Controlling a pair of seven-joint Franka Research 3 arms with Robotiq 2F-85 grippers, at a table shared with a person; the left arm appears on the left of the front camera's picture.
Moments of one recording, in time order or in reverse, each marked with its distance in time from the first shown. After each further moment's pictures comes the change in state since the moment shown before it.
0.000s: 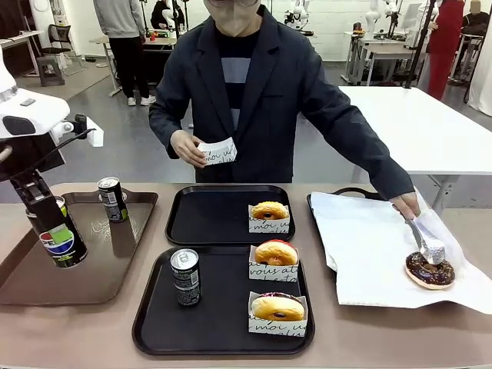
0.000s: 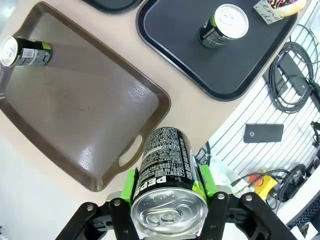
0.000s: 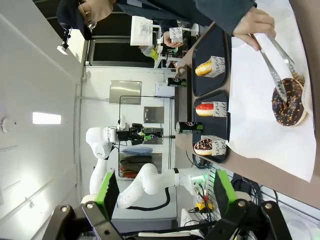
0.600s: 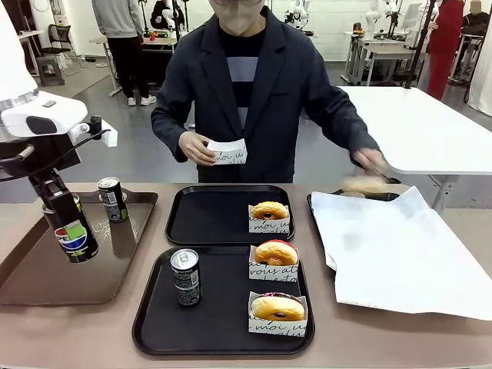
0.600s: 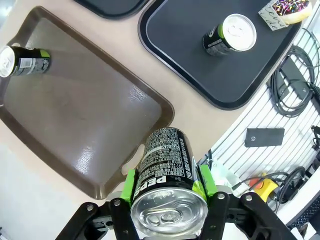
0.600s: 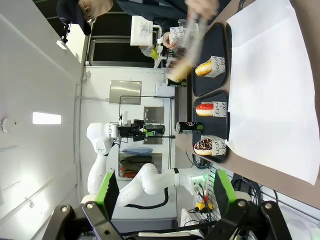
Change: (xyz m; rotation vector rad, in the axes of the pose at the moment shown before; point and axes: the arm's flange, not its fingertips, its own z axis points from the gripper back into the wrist) left arm 0.024 0.009 -0.010 -0.012 0.019 -0.003; right arm 0.000 0.000 0.000 0.000 0.000 0.000
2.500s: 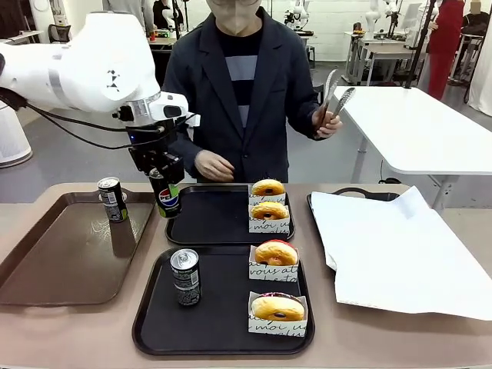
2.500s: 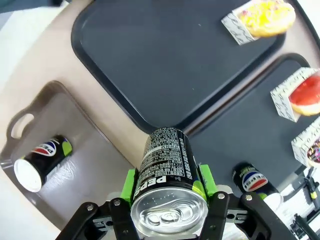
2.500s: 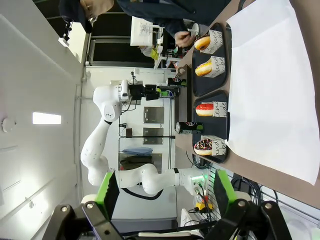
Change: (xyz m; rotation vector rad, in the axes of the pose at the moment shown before) left arm 0.200 0.063 -0.068 0.020 -0.041 0.218; right arm 0.000 0.000 0.000 0.000 -0.001 0.000
